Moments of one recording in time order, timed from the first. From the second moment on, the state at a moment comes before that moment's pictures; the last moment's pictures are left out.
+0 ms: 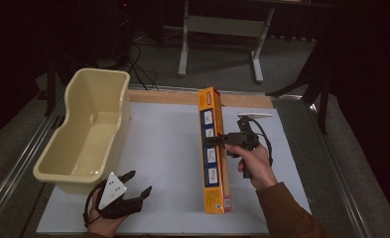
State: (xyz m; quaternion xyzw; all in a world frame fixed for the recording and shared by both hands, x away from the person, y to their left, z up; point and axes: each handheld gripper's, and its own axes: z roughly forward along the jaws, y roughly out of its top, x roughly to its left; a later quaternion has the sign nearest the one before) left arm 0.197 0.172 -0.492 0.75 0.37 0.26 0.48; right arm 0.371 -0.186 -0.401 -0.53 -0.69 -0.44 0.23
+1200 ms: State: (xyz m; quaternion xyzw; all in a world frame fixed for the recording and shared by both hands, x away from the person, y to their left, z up) left arm 0.197 0.174 -0.492 0.75 0.37 0.25 0.48; right arm 0.411 -0.095 -0.377 -0.52 -0.63 -0.50 0.30
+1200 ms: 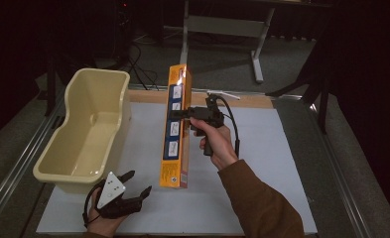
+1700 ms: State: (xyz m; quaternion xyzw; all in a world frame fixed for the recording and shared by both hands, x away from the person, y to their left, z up) left arm 0.198 0.174 -0.492 0.75 0.37 0.25 0.49; right arm 0.434 -0.068 -0.366 -0.53 -0.59 -0.53 0.31
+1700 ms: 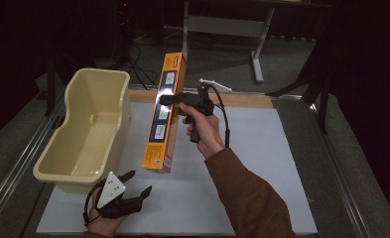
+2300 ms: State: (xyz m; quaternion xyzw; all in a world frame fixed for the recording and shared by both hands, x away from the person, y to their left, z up) left arm 0.196 0.177 -0.491 0.75 0.37 0.25 0.50; right arm 0.449 -0.007 -0.349 -0.52 -0.60 -0.52 0.30
